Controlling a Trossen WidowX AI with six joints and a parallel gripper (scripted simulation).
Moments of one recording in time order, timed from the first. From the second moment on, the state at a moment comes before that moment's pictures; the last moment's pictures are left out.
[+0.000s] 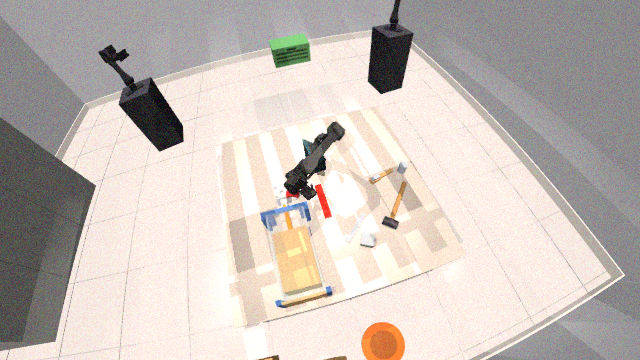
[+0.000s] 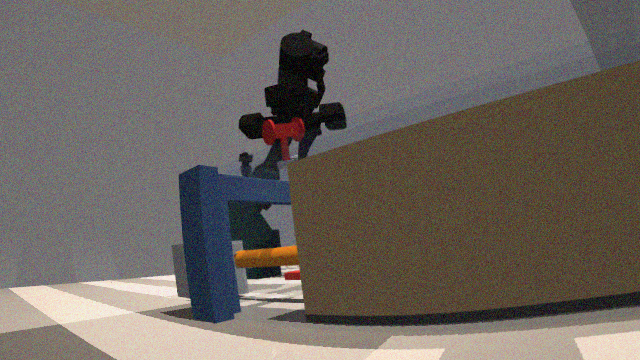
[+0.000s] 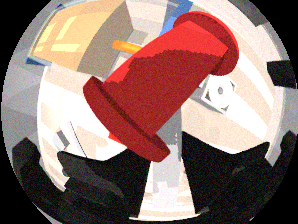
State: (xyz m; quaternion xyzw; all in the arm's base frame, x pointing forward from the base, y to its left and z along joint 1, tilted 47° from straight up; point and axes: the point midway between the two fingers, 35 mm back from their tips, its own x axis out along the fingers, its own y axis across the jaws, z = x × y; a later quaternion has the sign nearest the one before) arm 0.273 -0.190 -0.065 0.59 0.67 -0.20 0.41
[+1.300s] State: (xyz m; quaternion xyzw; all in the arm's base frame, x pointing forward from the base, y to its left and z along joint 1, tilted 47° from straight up) arm 0.086 -0.244 -0.161 0.59 0.36 -0.71 -0.13
